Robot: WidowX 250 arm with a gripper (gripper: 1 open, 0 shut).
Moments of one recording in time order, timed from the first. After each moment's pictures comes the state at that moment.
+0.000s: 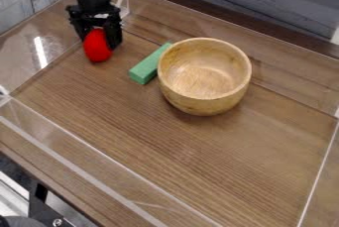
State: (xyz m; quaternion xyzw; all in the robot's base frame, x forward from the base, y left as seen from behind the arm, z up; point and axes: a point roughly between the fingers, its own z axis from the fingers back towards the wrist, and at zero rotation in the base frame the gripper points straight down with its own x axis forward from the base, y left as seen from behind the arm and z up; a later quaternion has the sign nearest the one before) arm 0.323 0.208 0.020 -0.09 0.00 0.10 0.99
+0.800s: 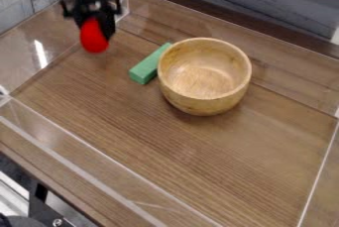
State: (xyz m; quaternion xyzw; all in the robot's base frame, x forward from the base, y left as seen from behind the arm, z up) arm 0.322 0.185 0.073 -0.09 -0.02 0.16 0.98
